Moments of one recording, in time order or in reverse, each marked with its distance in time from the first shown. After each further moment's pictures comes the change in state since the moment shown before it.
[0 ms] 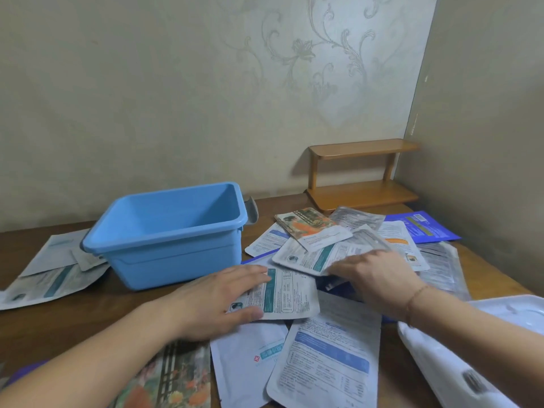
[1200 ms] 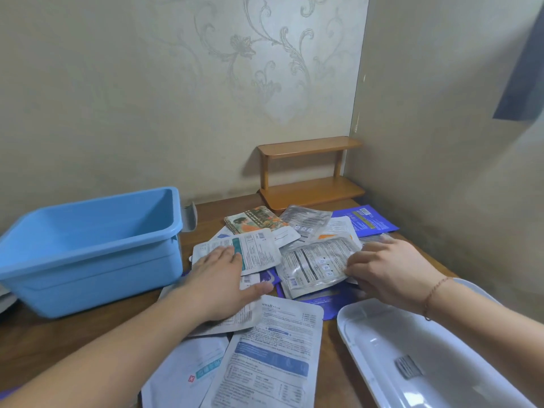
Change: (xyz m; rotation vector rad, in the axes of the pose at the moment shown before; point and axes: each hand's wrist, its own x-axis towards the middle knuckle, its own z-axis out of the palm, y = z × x) left_hand 0.099 0.058 0.009 0.182 -0.011 -0.311; right_hand -0.073 0.082 0.009 -0.163 0.189 -0.009
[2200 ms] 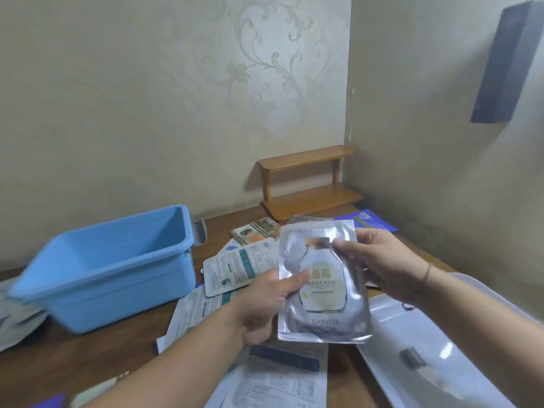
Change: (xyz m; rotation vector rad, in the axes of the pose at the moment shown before) left_hand -0.035 0.061 -0.016 -1.813 -0.314 0.116; right_hand 0.031 -0.047 -0.064 1.821 0.066 0.861
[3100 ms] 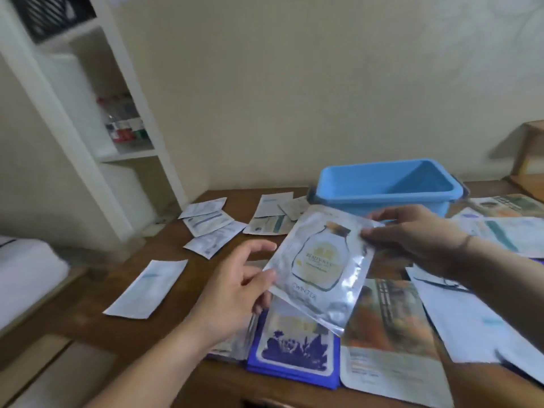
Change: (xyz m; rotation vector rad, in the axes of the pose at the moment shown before) left_hand -0.360 -0.015 -0.150 0.599 0.951 0.248; right_hand -0.012 0.002 0.311 -0.178 -0.480 0.032
